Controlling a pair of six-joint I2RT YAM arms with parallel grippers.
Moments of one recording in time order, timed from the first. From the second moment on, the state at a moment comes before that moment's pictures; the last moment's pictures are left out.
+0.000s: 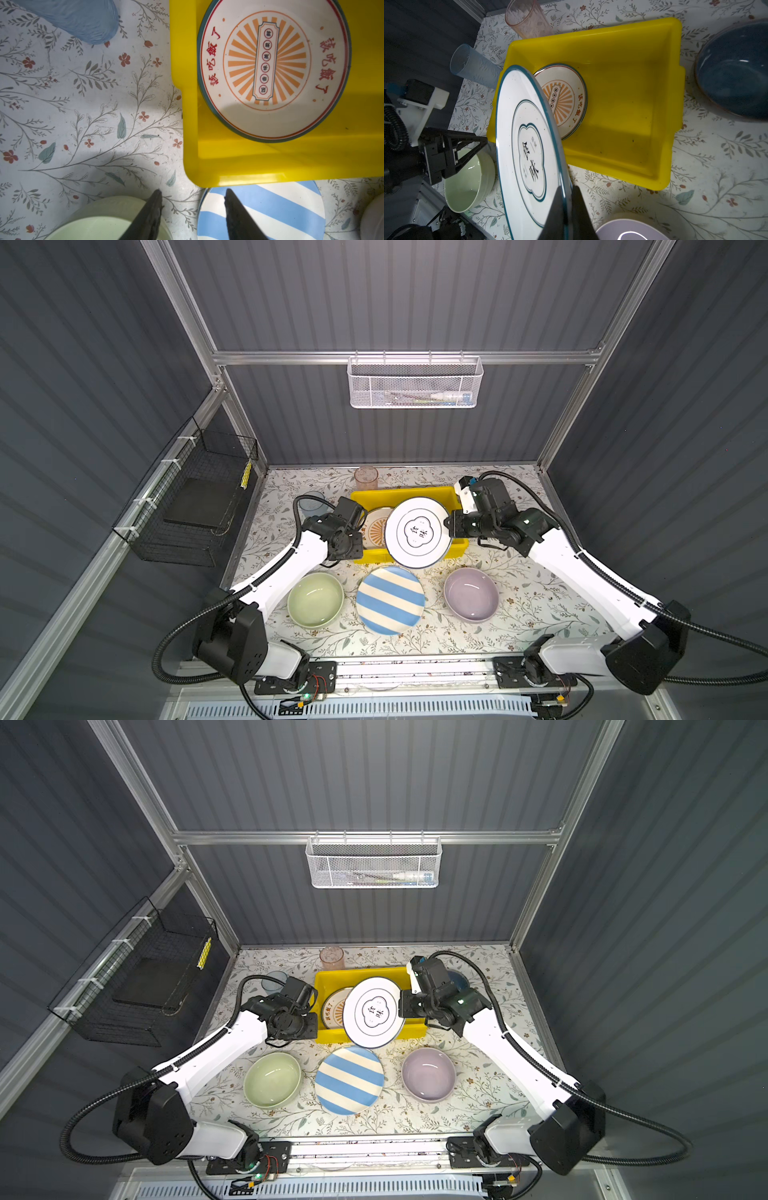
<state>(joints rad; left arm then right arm) -0.51 1.44 1.13 -0.87 -0.12 -0.47 0.55 1.35 1.27 -0.70 -0.10 0.46</state>
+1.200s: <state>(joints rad) -0.47 1.56 1.15 -0.79 -0.10 -0.45 0.47 1.85 1.48 -0.48 -0.29 0.46</state>
